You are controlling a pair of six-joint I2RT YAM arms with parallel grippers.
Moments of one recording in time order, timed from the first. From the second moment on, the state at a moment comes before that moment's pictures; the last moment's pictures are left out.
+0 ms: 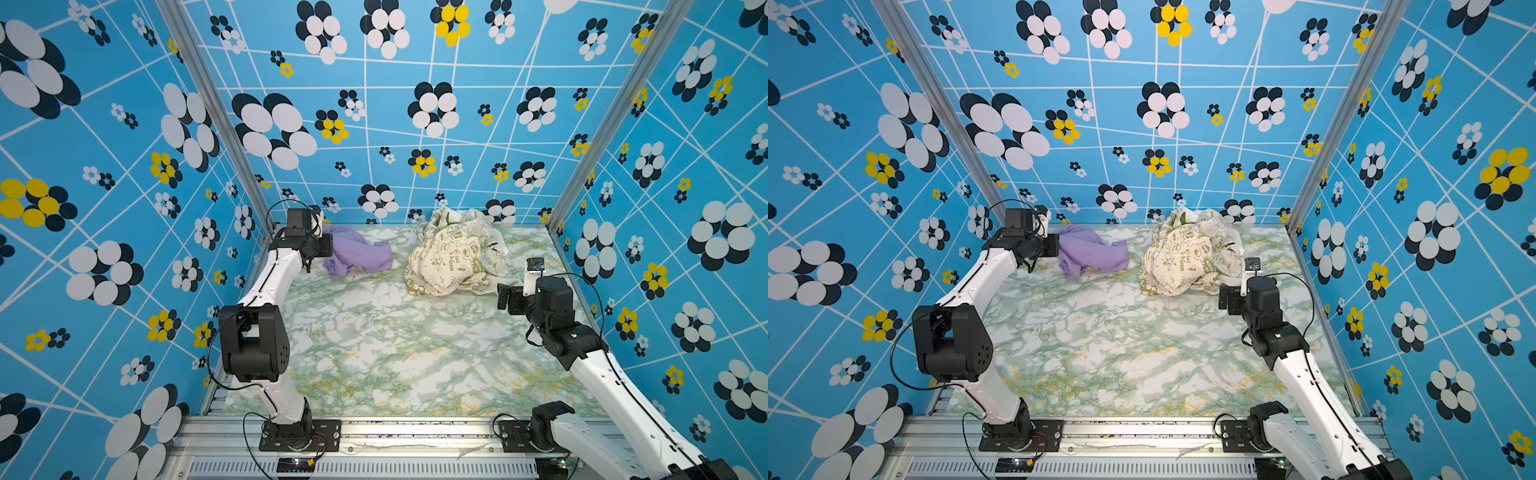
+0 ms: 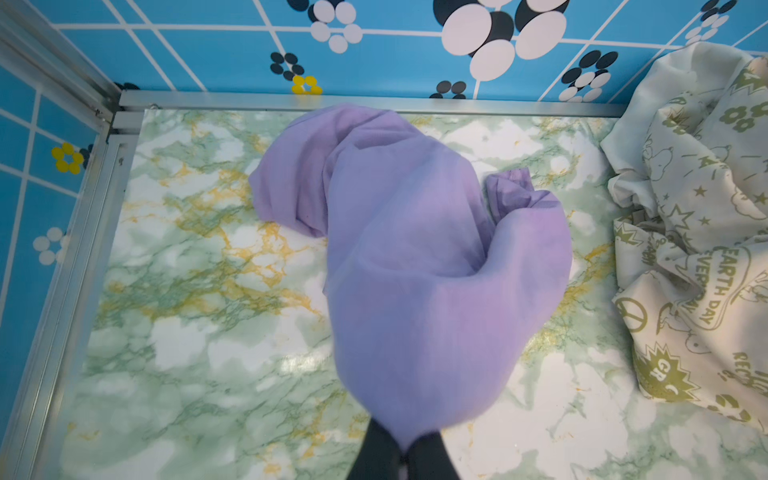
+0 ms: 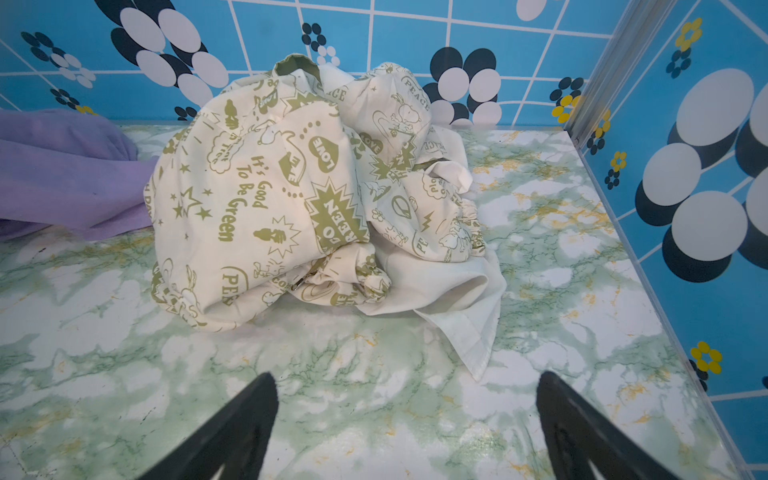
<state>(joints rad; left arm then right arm) 0.01 1.72 1.44 -0.47 0.16 -0.04 0.23 0.91 0.72 -0.32 0.22 0.08</state>
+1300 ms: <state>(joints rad) 0.04 1.49 0.92 -0.37 0.06 -0.19 0.23 0.93 0.68 -0.31 0.21 0.08</state>
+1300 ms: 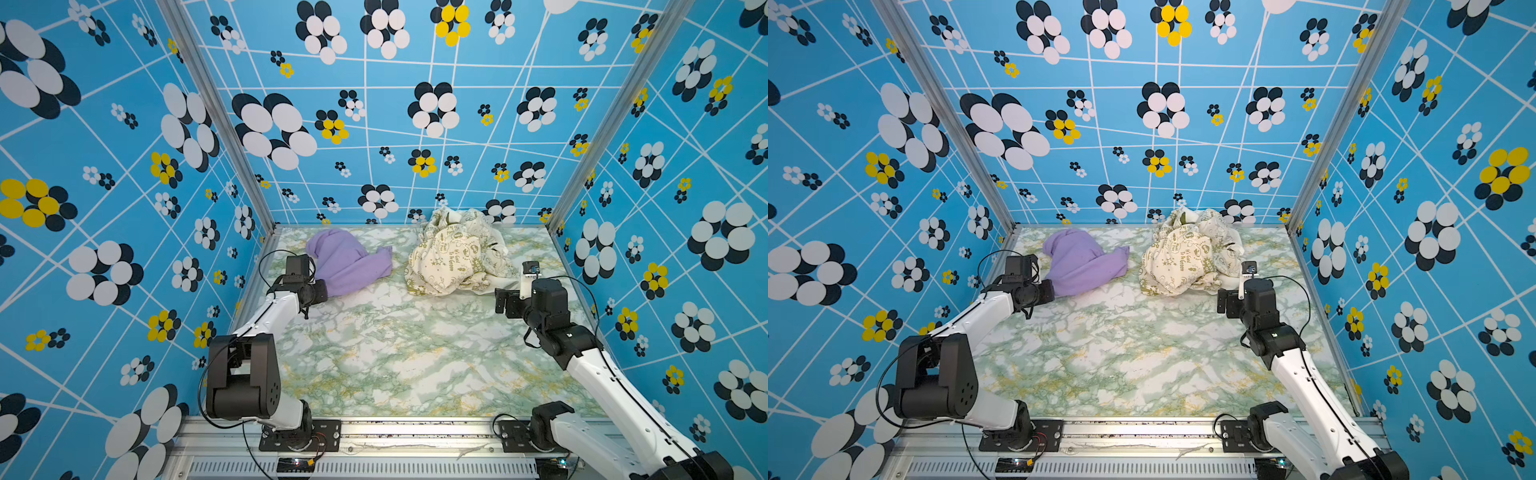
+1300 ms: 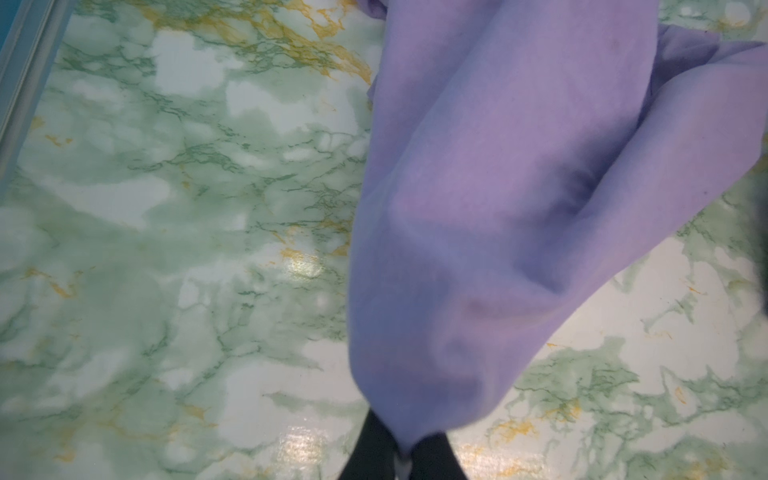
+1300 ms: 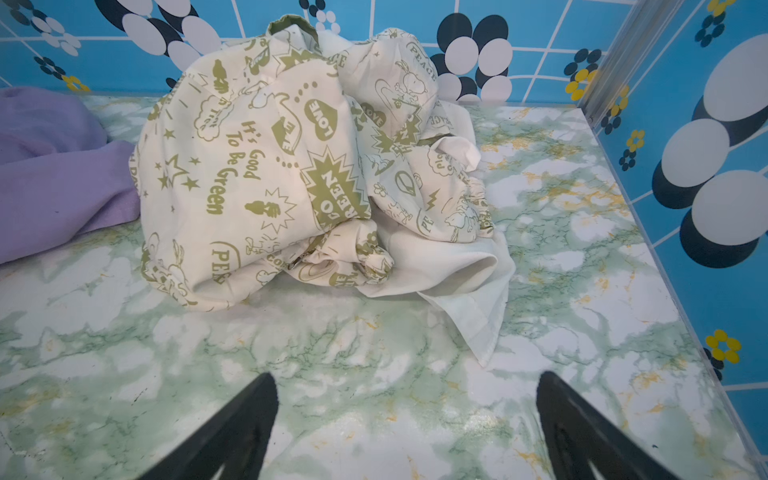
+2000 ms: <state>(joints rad) 0.06 1.08 0.83 -0.17 0.14 -0.17 0.23 1.02 0.68 -0.21 0.22 0.08</state>
